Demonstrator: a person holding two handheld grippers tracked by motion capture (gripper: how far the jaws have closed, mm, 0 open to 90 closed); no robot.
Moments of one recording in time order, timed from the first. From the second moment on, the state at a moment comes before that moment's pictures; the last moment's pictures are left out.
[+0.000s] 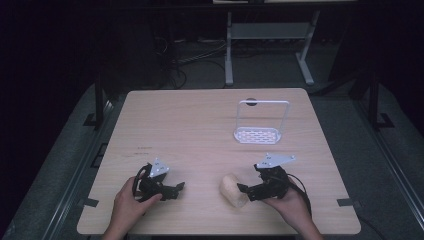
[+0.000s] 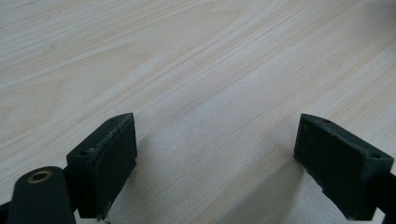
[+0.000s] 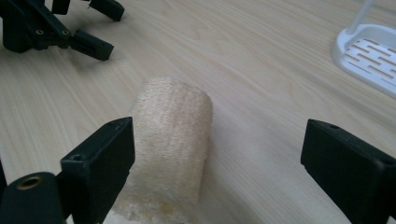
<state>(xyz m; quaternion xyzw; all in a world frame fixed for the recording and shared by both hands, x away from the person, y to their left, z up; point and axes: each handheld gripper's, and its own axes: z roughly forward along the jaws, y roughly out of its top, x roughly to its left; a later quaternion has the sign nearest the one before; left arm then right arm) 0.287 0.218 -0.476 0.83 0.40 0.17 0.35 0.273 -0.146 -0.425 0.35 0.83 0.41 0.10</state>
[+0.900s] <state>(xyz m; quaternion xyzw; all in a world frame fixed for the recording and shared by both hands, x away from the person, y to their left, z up) 0.287 0.218 -0.476 0.83 0.40 0.17 0.35 0.263 -0.112 -0.442 0.34 0.85 0.41 0.07</state>
